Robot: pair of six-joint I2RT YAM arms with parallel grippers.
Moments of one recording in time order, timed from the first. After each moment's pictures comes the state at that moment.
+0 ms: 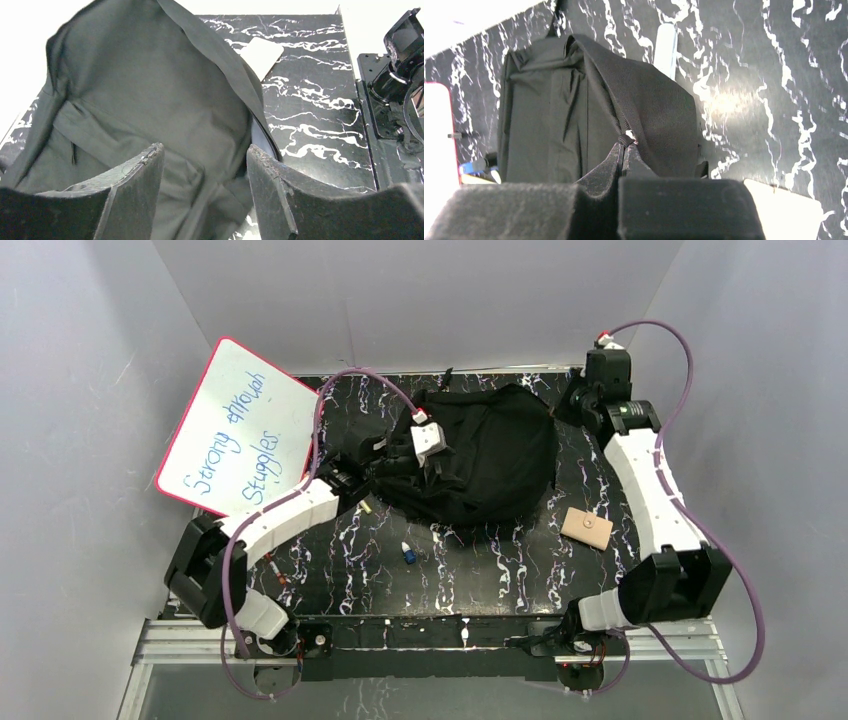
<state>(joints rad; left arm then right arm) -0.68 1.49 1.03 0.27 0.70 0.25 0.13 1.36 1.40 -0.67 0.02 0.46</state>
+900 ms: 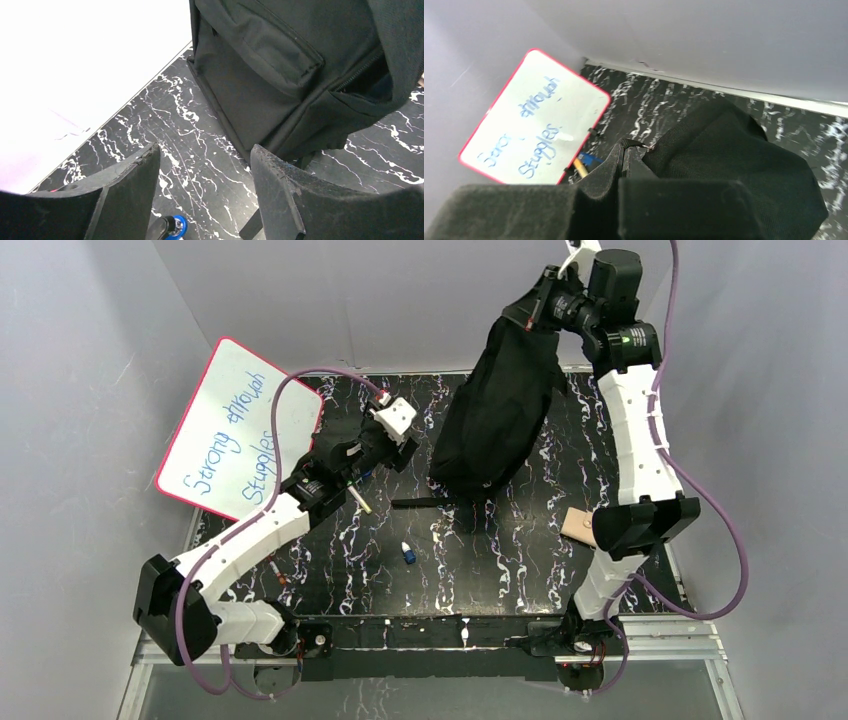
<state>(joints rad) -0.68 1.26 1.00 0.09 0.02 0.31 0.17 1.80 2.26 -0.67 -0.47 0.39</state>
